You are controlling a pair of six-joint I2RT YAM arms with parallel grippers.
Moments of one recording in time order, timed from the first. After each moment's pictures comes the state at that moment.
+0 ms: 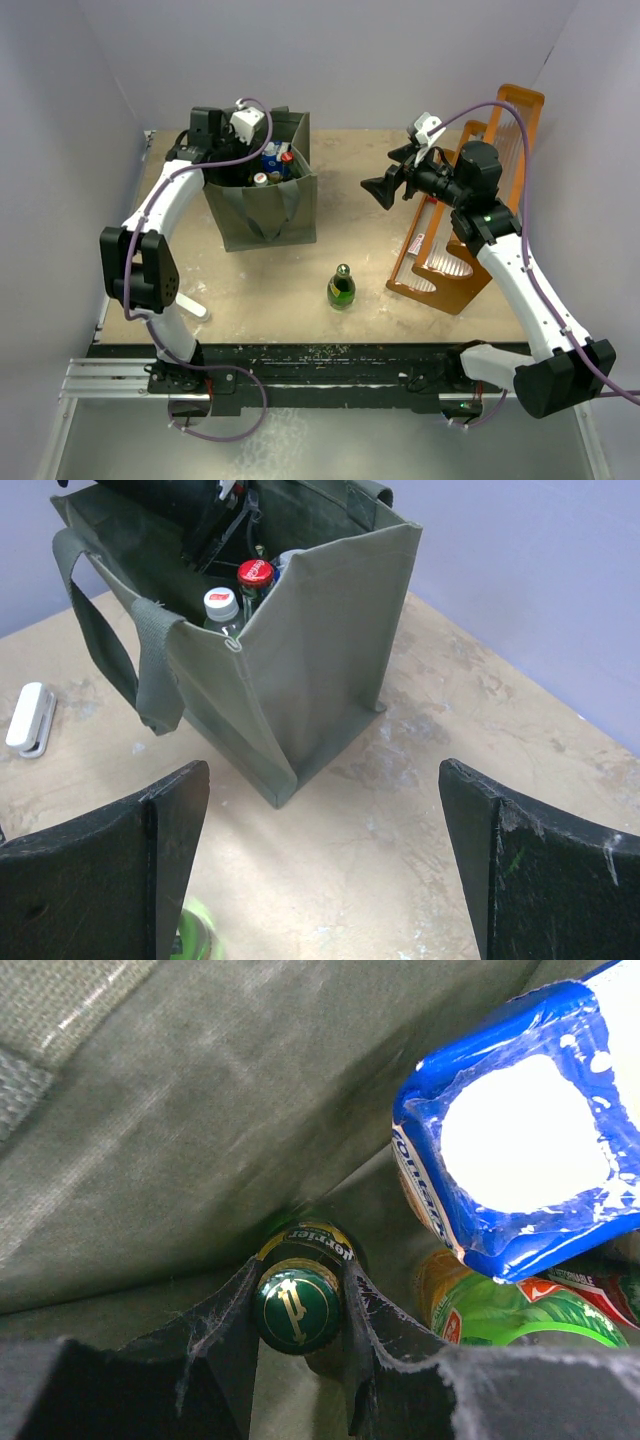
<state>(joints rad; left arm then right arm) -0.15 1.78 1.59 -0.45 0.23 0.38 0.29 1.18 1.18 -0.12 -0.57 -0.09</state>
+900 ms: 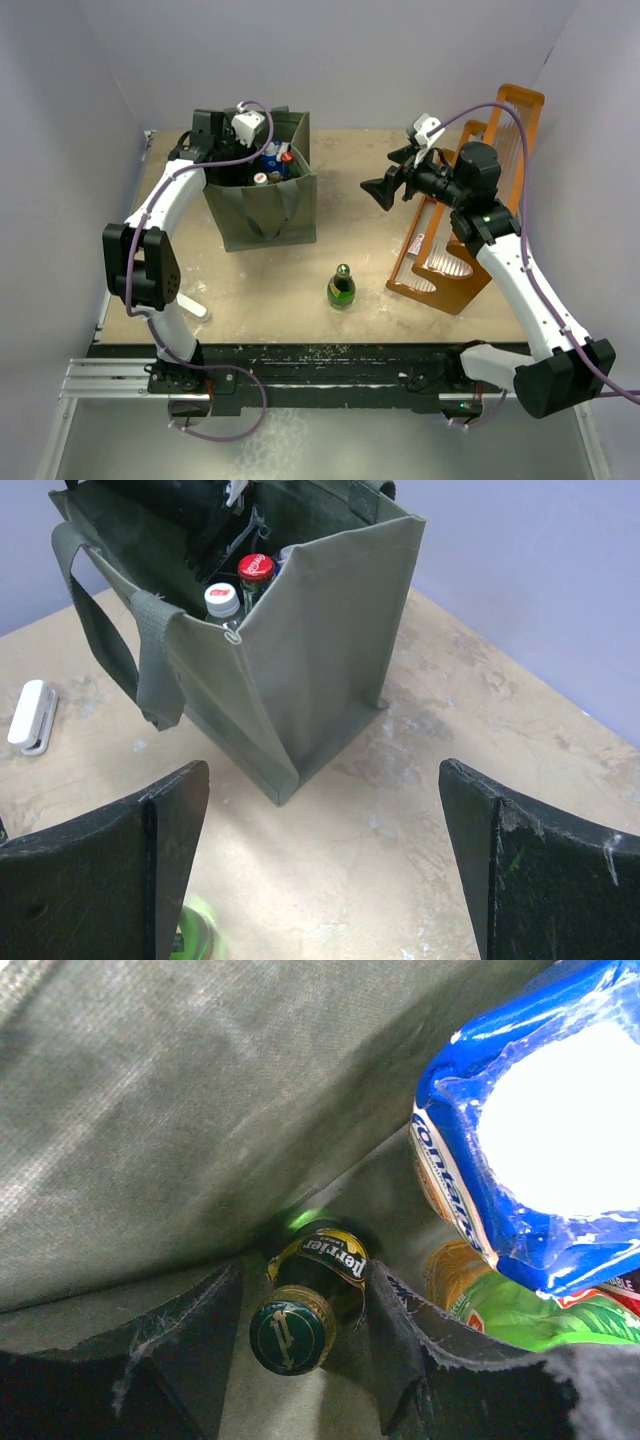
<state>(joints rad) -0.15 1.81 1.59 -0.47 0.20 0.38 0.29 1.18 1.18 -0.12 -0.57 -0.08</state>
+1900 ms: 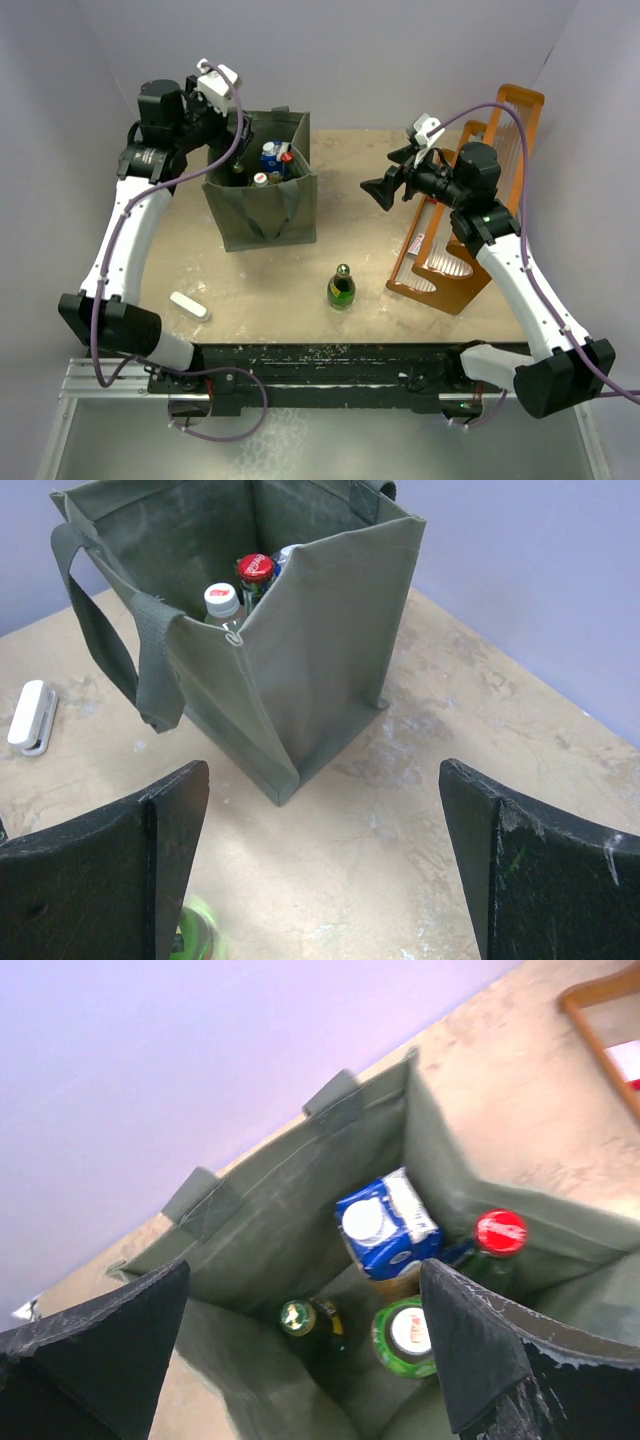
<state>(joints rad) -0.15 1.51 1.69 -0.47 0.34 0.30 0.29 1.18 1.17 -0.11 -0.57 -0.08</state>
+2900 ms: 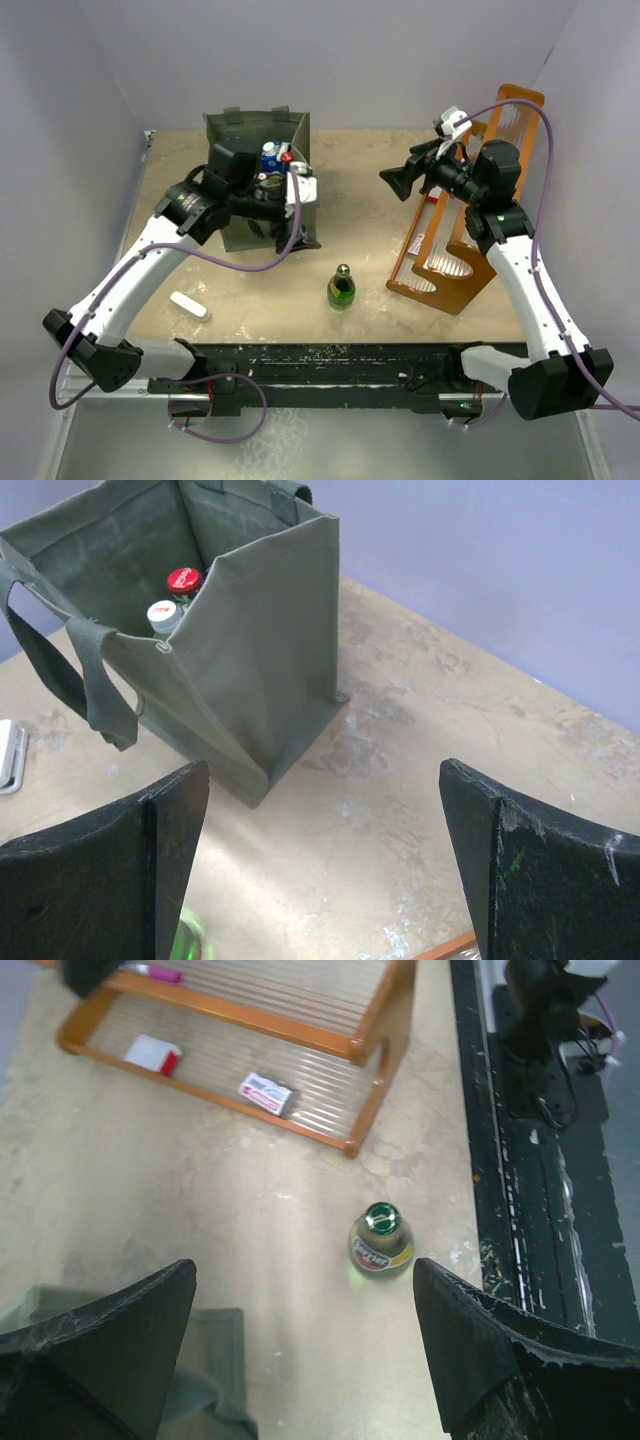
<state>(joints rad) -0.59 1.31 1.54 -0.76 0.75 0.57 0.17 1.16 1.17 -0.11 -0.58 -0.02</state>
